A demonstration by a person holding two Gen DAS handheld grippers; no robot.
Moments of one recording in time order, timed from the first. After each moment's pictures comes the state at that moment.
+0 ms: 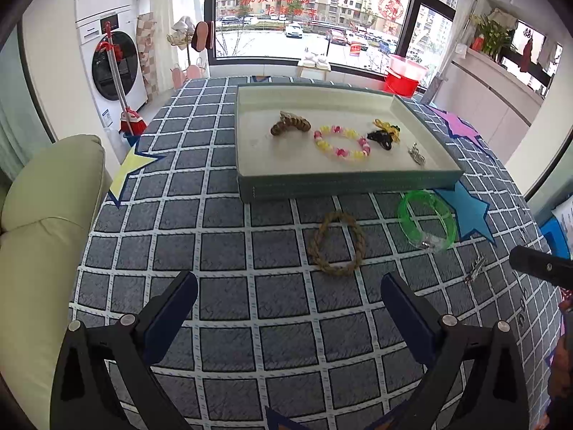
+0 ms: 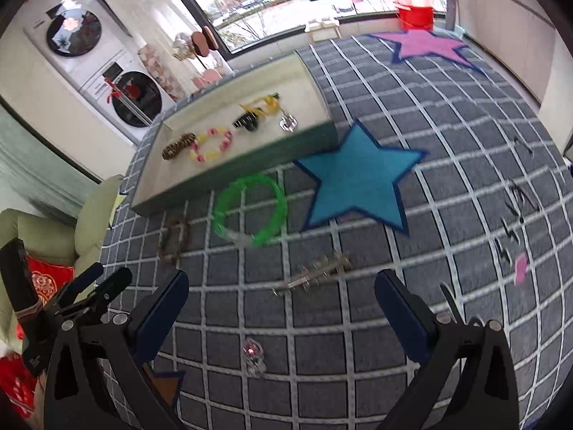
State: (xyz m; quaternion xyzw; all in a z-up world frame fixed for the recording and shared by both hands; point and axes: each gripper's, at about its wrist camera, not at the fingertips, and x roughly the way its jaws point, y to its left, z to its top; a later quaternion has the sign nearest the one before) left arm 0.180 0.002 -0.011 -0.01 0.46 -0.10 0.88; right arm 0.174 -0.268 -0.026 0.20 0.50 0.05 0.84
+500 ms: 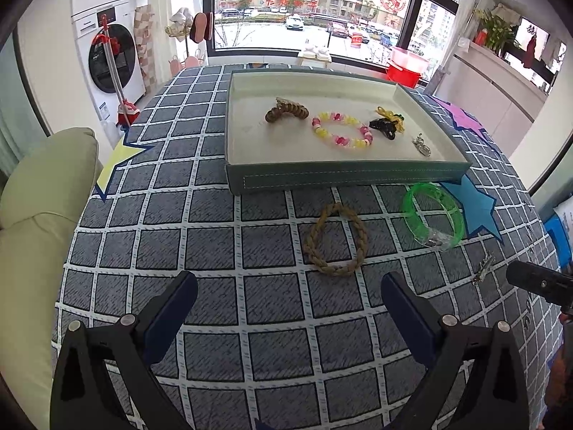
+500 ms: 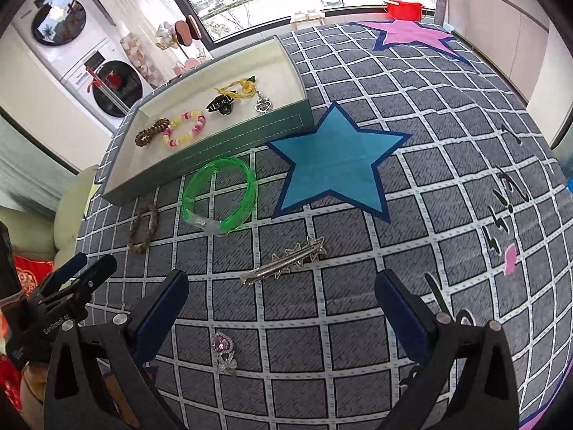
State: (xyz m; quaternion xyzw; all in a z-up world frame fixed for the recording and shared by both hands) left arm 0.192 -0.004 -0.023 -0.01 0.47 -0.09 0.88; right arm 0.176 -0.269 -0.040 0.17 0.53 0.01 0.83
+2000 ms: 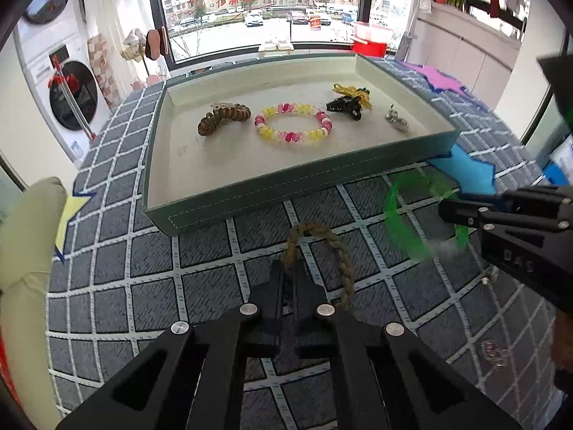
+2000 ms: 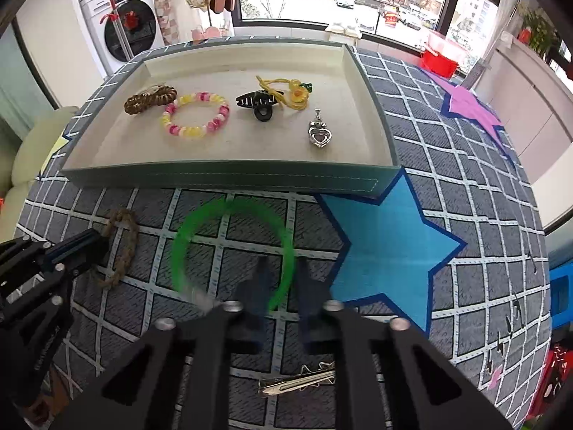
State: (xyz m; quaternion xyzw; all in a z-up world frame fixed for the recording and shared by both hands) left arm 0.220 -0.047 -0.035 0.07 0.47 -0.16 0.86; right arm 0.245 -0.206 -0.056 -0.01 0.53 0.02 0.85
